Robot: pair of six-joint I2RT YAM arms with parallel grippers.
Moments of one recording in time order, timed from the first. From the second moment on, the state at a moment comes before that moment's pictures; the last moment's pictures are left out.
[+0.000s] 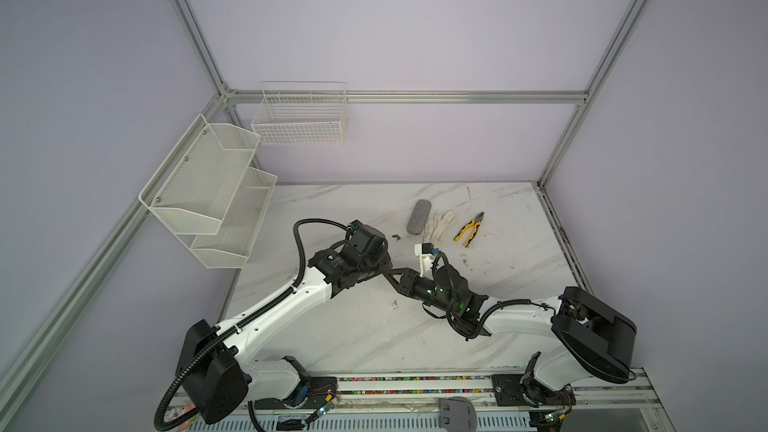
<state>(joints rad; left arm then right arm) -0.70 1.30 1.08 -0.63 -0.13 -1.01 0.98 1.52 0.60 0.75 -0.06 1.13</state>
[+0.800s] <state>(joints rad) -0.69 1.28 1.08 -0.63 -0.10 -1.01 0.98 1.54 0.63 0.74 -0.04 1.12</state>
